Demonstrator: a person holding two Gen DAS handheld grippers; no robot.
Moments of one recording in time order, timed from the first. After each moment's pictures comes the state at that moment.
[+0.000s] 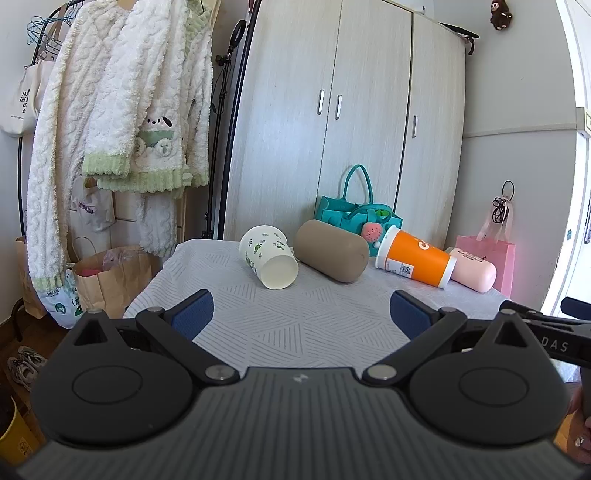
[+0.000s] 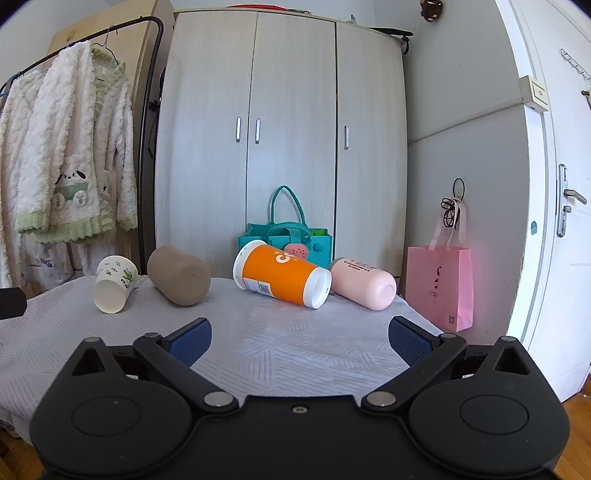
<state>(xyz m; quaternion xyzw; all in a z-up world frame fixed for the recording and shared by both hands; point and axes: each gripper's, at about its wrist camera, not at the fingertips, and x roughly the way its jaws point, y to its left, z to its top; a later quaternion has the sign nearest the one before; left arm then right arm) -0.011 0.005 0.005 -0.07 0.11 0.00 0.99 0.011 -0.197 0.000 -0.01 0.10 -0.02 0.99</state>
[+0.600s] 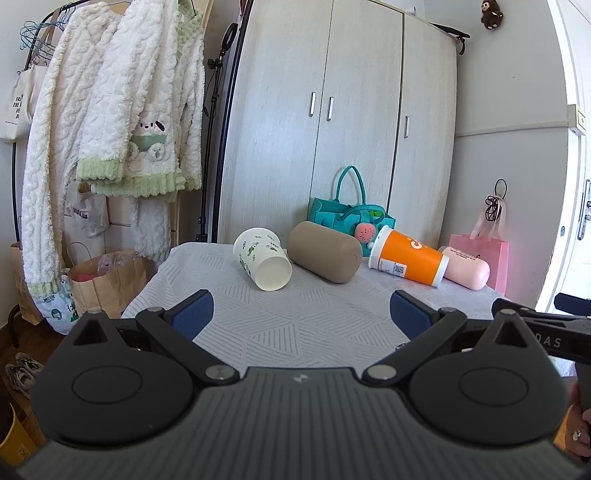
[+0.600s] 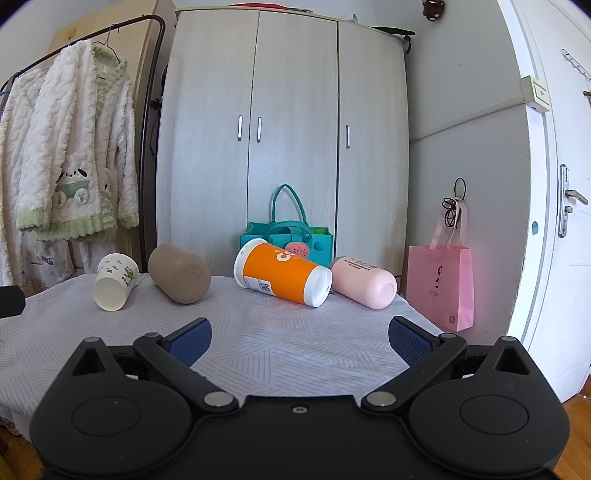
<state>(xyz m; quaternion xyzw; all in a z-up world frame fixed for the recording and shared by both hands) -0.015 0.006 0.005 -0.06 0.11 -0.01 0.99 0.011 -0.197 -0.003 -0.01 0.10 -0.02 0.99</state>
